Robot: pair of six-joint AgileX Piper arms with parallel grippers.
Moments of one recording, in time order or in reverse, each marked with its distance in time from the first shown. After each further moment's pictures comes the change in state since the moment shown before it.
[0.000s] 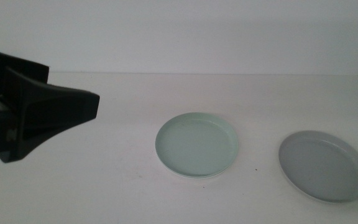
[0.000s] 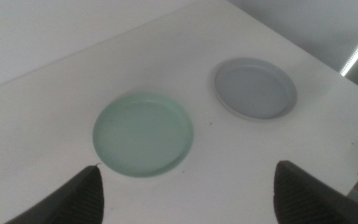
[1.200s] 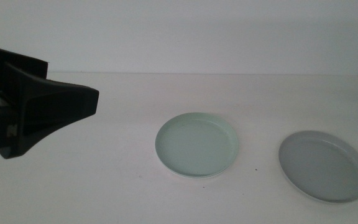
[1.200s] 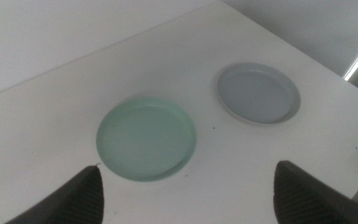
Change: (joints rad) left arm 0.000 0.000 0.000 0.004 -0.016 0.000; right arm 0.000 0.726 -0.943 0.116 0.860 0.041
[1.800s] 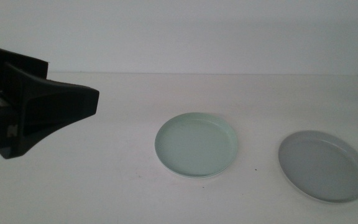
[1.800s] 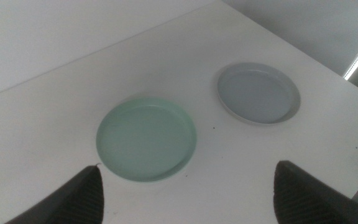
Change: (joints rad) left arm 0.000 0.000 0.000 0.000 0.000 0.004; right arm 0.000 0.057 -0.004 0.120 -0.014 0.032
